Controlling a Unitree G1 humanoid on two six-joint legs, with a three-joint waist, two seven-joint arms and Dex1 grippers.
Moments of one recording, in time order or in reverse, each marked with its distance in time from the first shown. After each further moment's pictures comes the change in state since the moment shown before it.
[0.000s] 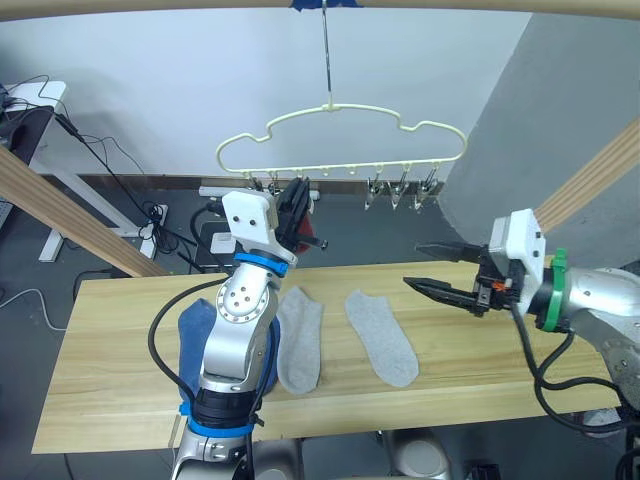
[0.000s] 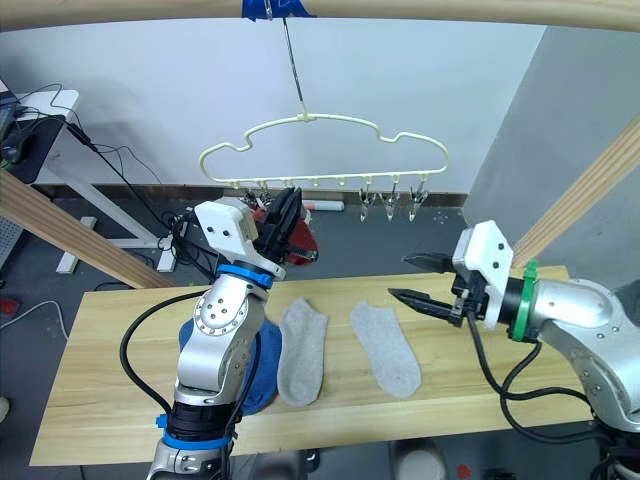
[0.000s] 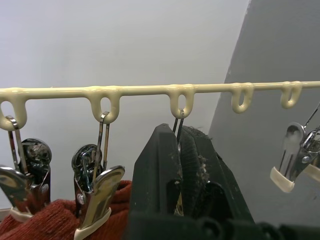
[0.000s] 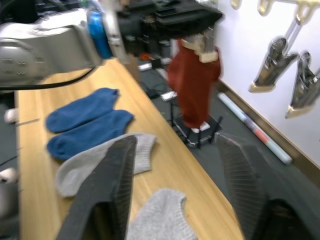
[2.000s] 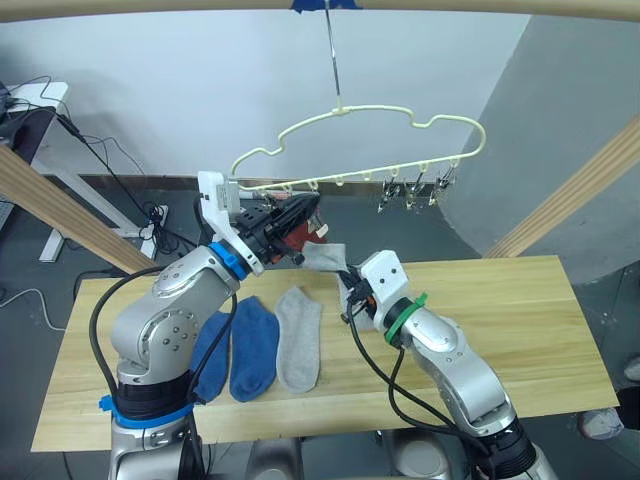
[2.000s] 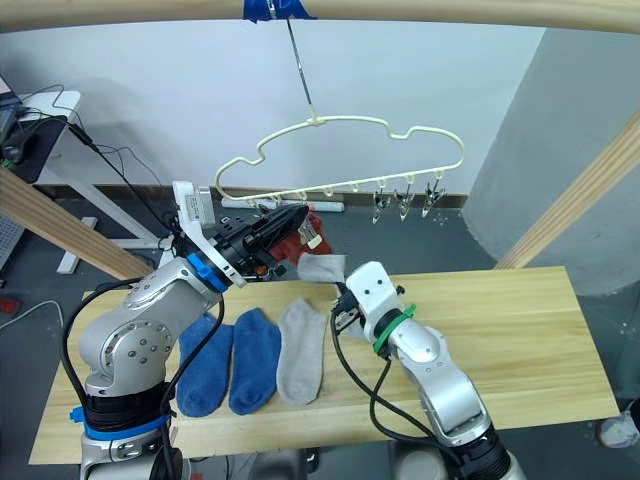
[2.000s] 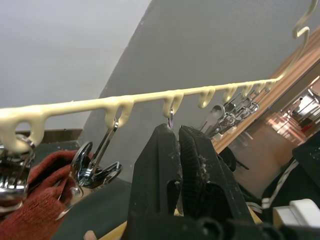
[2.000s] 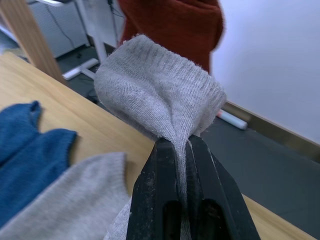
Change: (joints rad) left arm -0.074 0.262 0.226 -0.133 -0.694 0.586 -0.247; right arm 0.020 0.656 0.453 0.272 -0.623 -0.154 -0.435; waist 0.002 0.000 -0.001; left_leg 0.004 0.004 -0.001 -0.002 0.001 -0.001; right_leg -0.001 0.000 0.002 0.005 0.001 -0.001
